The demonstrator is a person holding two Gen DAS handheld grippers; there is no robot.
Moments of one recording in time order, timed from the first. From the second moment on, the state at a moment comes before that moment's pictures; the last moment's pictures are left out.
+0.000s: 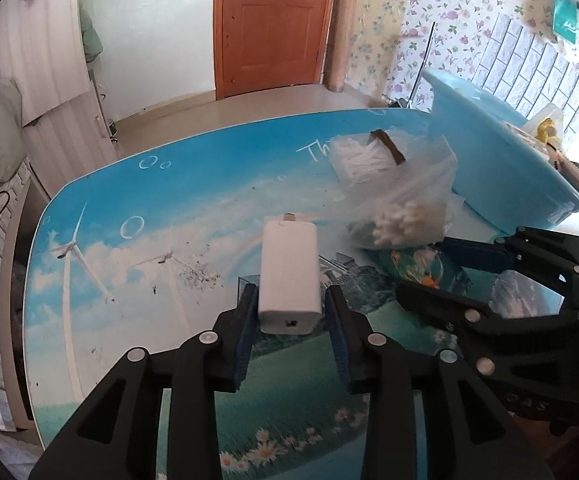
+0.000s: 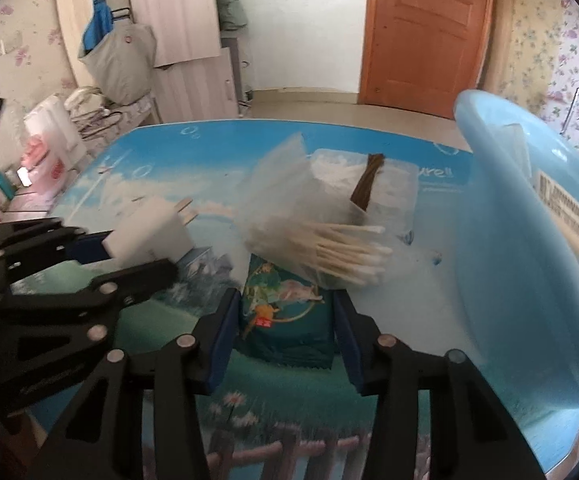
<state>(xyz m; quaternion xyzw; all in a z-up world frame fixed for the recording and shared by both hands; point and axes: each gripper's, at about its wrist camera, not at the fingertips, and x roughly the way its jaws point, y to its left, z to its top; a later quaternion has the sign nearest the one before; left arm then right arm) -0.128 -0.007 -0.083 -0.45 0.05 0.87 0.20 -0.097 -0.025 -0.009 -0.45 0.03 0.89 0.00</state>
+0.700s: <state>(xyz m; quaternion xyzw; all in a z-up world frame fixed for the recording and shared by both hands) -0.083 -0.010 -0.077 -0.45 0.05 0.87 0.20 -0.037 -0.004 0.019 -0.47 0.08 0.87 -0.06</state>
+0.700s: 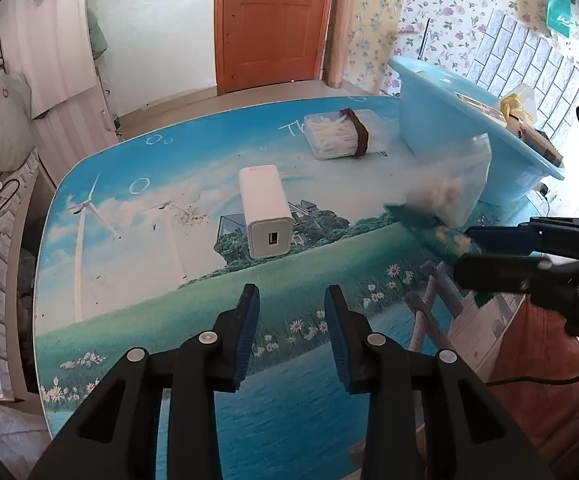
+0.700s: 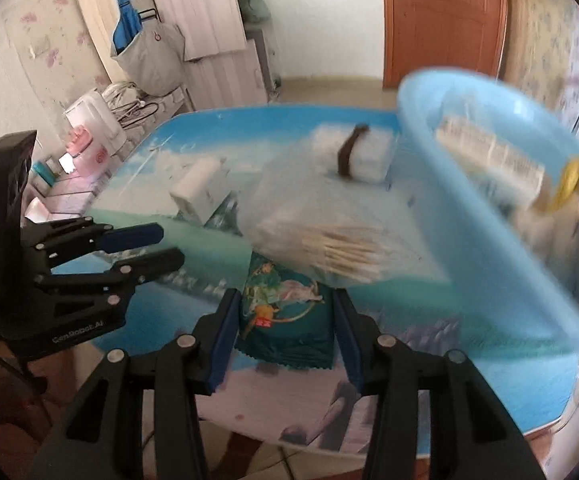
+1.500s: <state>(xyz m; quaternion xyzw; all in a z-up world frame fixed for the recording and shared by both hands) -0.134 0.001 -0.091 -0.45 0.05 0.87 0.19 -0.023 0.003 0.034 -0.40 0.10 0.91 -0.08</state>
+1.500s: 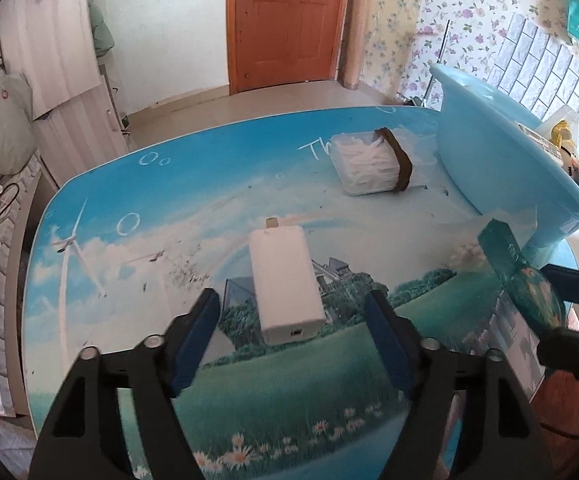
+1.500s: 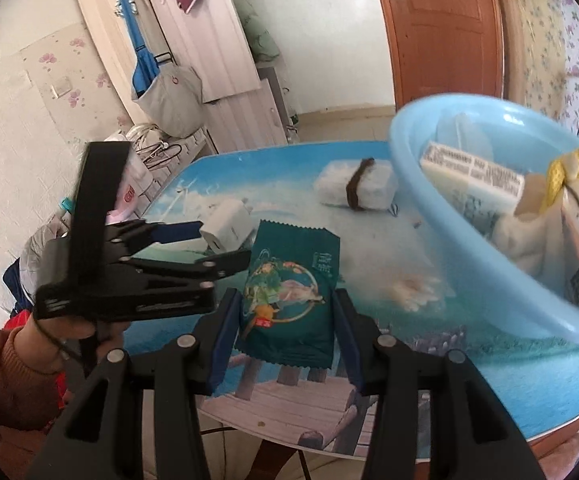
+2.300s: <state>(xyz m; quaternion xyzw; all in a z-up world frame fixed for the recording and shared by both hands) -0.073 -0.005 -0.081 -0.45 0.07 0.87 0.20 0.018 0.013 0.022 -0.44 0.09 0.89 -0.03</state>
